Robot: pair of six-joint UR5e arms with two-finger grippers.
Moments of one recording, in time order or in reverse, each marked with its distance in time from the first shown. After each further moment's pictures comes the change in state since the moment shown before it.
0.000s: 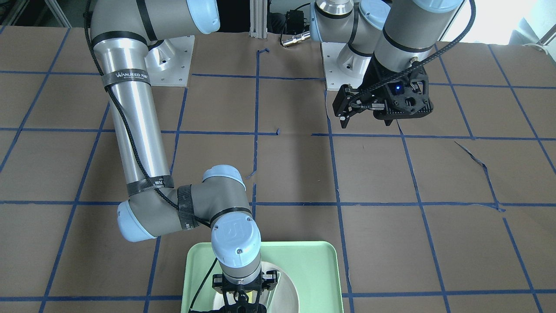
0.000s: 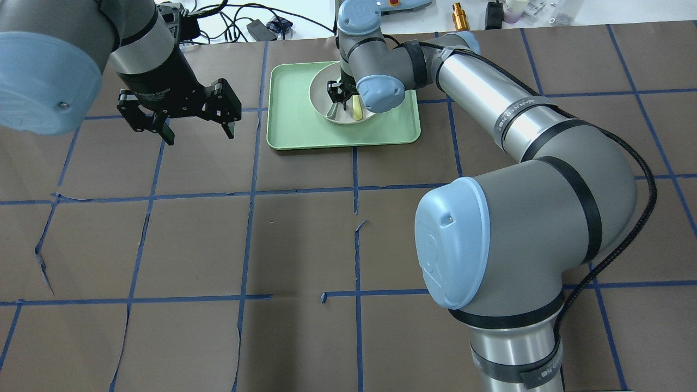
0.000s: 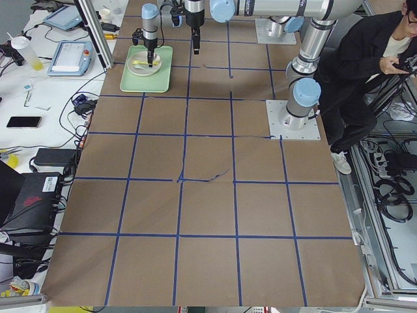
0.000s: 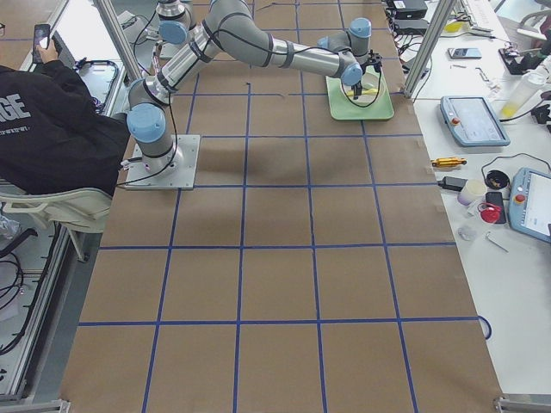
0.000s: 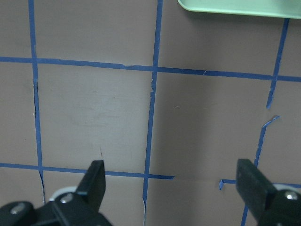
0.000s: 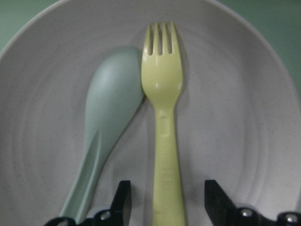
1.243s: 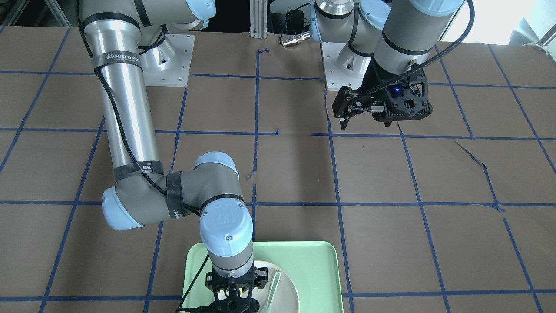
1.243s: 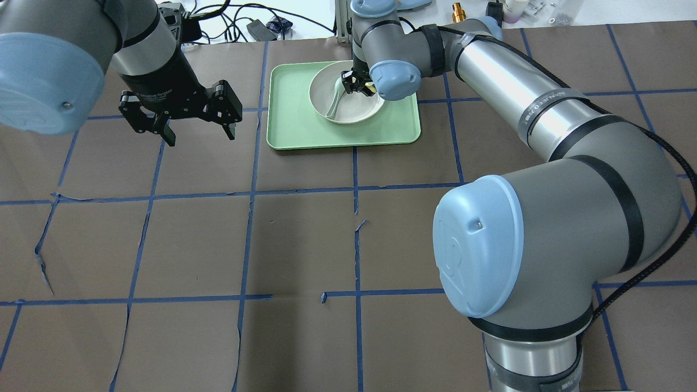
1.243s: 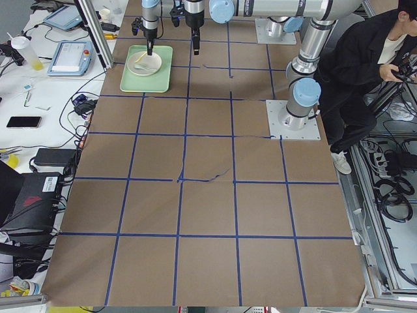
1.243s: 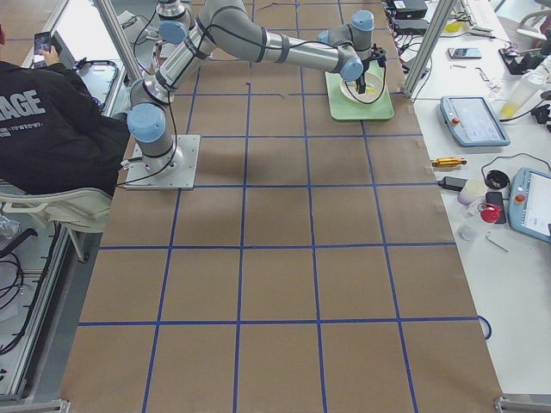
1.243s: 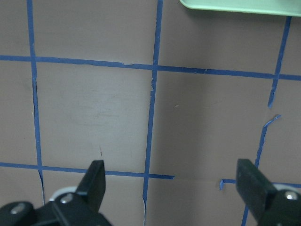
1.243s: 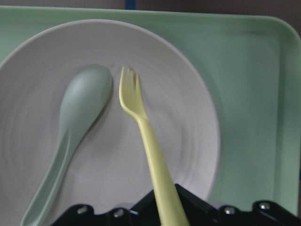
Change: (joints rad) left arm 0.000 -0.004 -0.002 0.000 0.000 0.000; right arm -0.056 -0.094 0.059 0.012 -0.013 -0.084
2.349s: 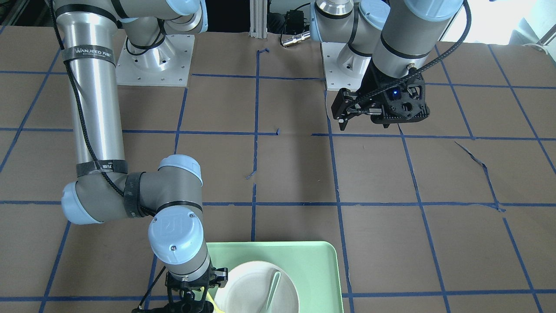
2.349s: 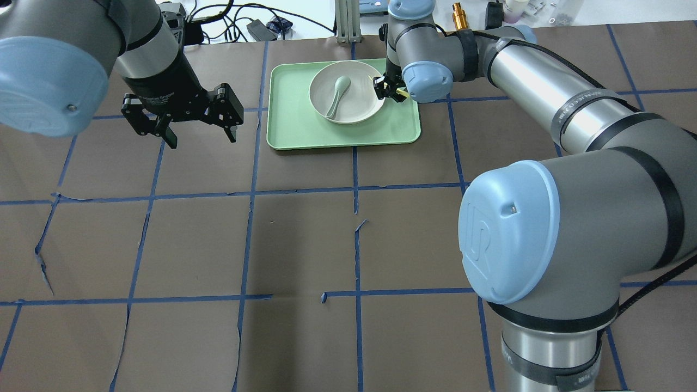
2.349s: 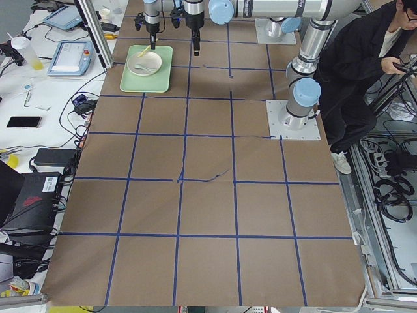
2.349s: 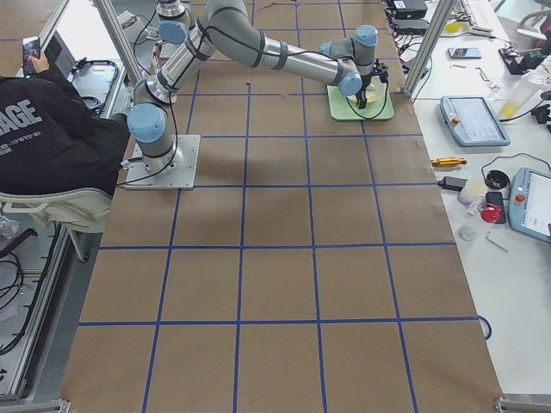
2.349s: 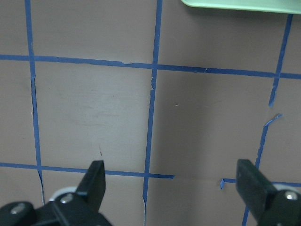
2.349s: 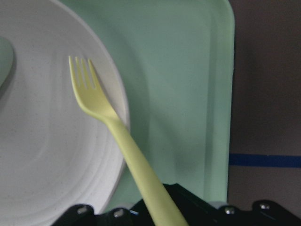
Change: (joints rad) left arm -0.001 -0.002 -0.013 0.007 0.000 0.003; right arm -0.056 -0.026 0.102 -0.022 -0.017 -0.051
